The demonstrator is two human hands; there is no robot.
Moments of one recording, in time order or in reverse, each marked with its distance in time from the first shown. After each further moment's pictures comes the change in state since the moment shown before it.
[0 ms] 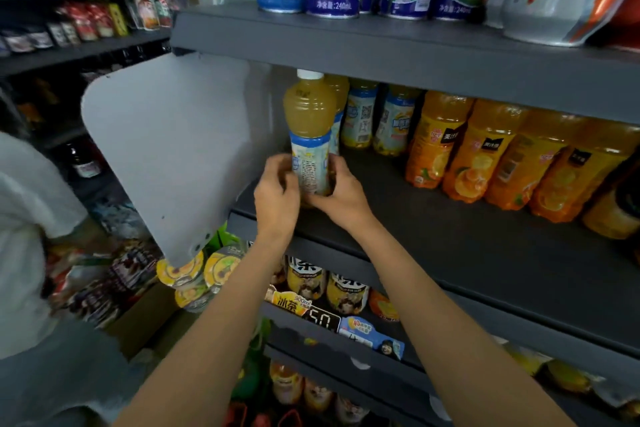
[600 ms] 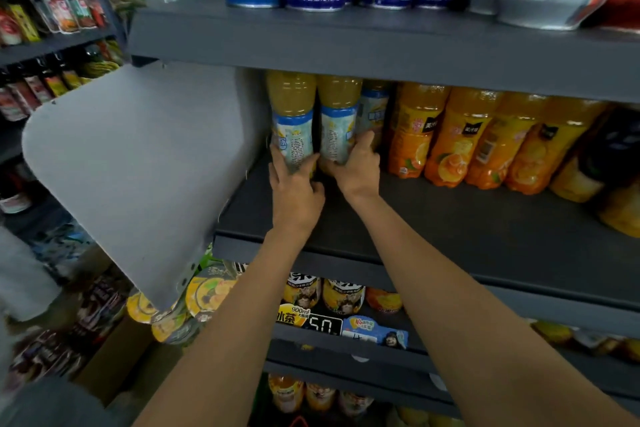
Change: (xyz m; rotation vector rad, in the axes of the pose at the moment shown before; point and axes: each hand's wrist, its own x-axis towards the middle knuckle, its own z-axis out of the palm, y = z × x) left_hand 0.025 -0.013 0.041 0.405 -0.418 0.141; right_hand 0.045 0.018 -0.017 -0.195 0.517 0.214
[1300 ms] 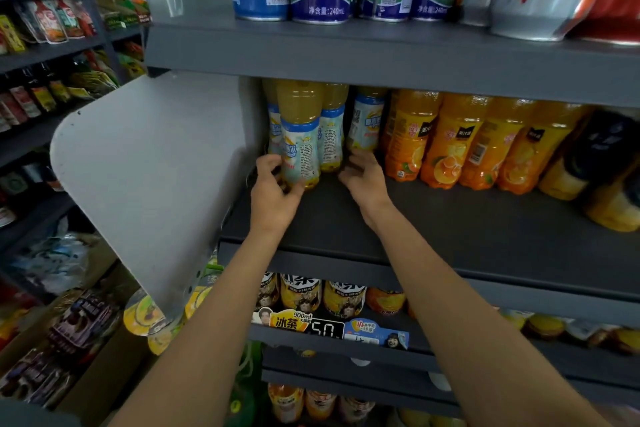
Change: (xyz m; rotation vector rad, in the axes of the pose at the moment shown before) left_hand 0.002 -0.023 -0.024 -0.484 0.060 -0.052; right_hand -0.011 0.008 -0.013 0.401 -0.117 0.205
